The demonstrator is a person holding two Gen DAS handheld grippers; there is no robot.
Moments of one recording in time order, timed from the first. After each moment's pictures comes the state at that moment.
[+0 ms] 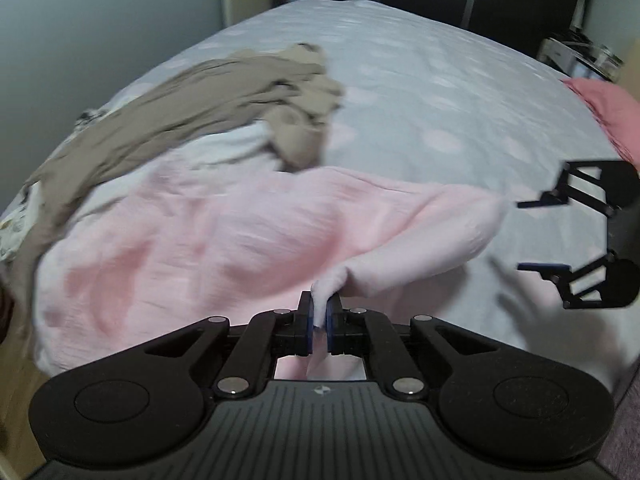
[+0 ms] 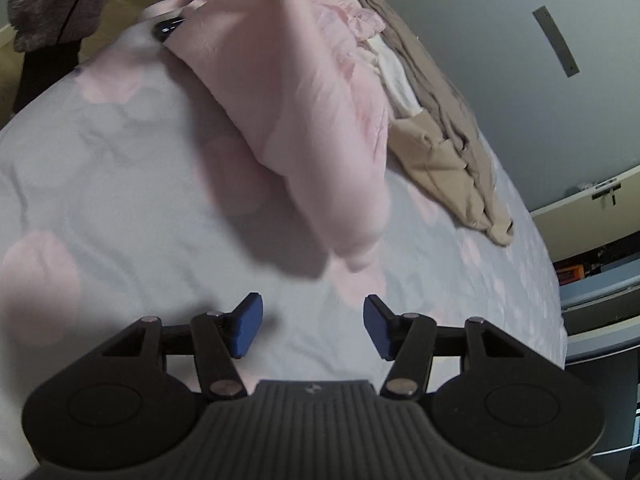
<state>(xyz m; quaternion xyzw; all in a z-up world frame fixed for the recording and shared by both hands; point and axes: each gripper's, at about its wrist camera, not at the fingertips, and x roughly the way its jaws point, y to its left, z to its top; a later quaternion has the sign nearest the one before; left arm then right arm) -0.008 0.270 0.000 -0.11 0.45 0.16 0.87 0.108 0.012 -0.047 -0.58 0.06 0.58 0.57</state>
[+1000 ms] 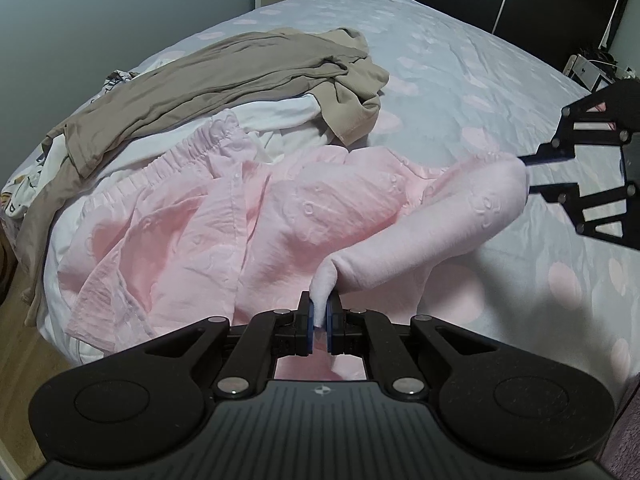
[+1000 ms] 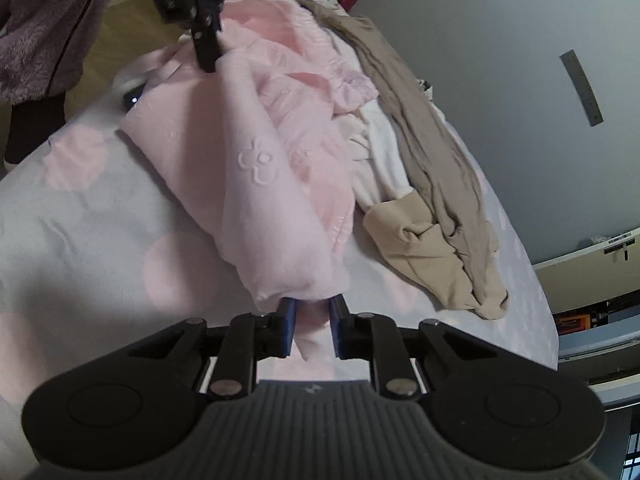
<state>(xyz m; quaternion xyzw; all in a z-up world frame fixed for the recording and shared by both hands) -0.035 0.292 -0.019 -0.14 0.46 0.18 0.86 0.101 0.083 0.006 -0.59 0.04 0.61 0.53</state>
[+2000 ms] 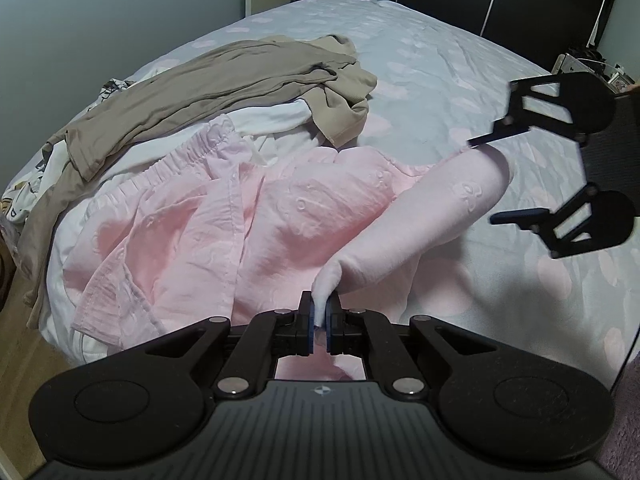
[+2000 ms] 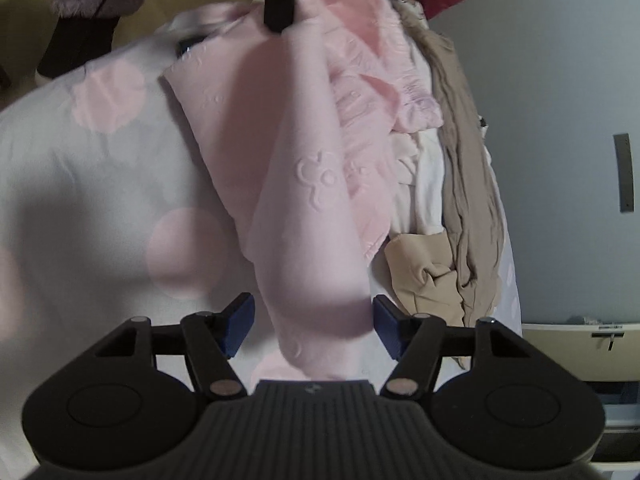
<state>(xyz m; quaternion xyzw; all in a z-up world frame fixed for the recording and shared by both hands) -0.046 0.285 -0.013 -0.13 0.45 0.16 0.87 0.076 0.093 -0.013 -0.68 -0.05 0.60 0.42</state>
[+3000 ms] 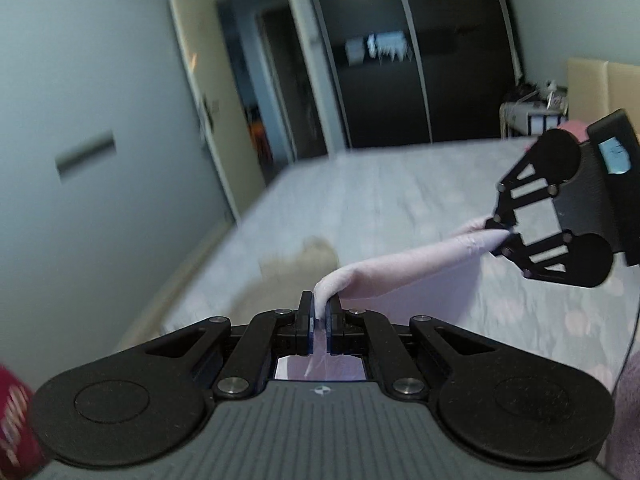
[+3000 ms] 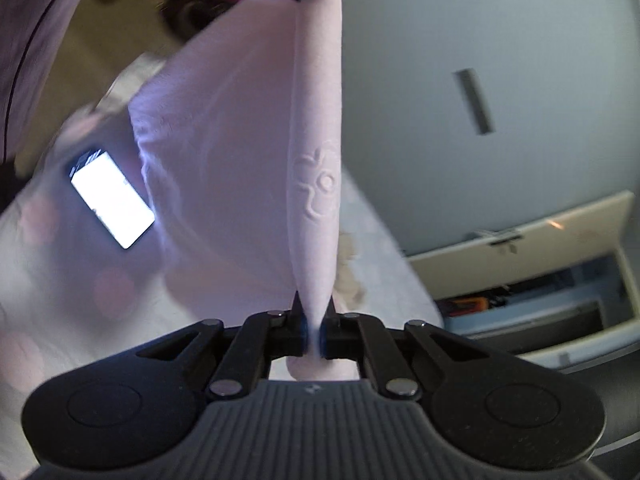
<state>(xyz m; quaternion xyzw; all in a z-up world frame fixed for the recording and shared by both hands) -0.087 0.212 0.243 0.10 0.25 0.15 0.95 0.032 0.027 0.195 -0.59 -0.06 0.50 0.63</state>
